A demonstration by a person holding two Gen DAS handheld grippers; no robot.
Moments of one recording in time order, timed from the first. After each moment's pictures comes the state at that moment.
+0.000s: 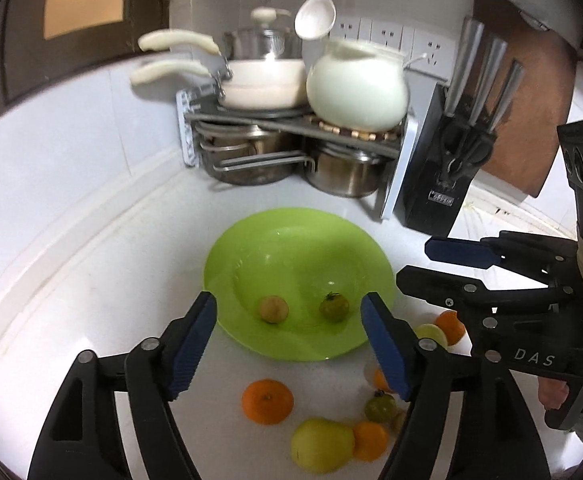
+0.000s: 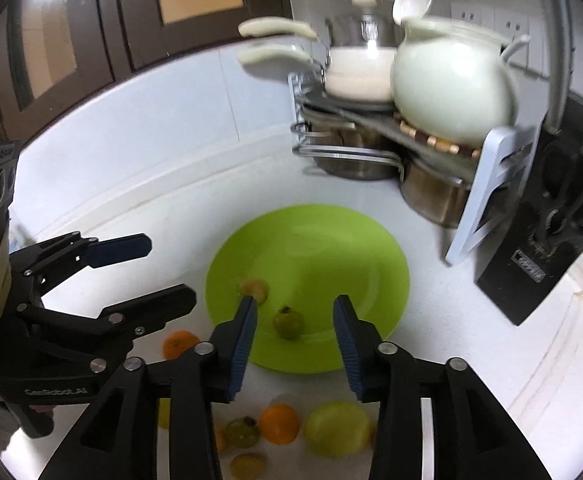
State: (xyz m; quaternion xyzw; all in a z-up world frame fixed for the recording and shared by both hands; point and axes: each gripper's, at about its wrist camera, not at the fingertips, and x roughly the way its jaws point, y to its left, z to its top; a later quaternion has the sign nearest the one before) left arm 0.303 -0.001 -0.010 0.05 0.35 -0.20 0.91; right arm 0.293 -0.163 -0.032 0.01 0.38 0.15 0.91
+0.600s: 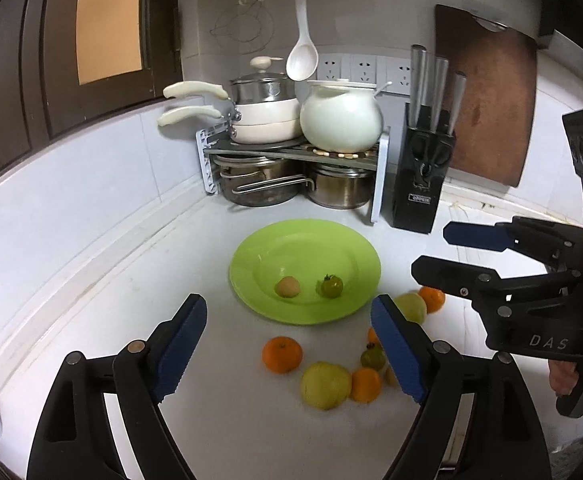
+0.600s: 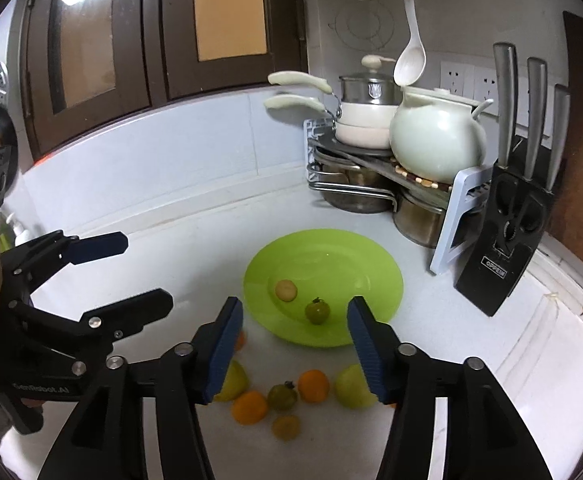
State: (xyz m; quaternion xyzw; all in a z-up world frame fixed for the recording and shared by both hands) left arm 0.221 0.024 0.012 0.09 0.29 -0.19 0.93; right arm 0.207 -0.145 -0.003 -0.01 0.31 0.13 0.94
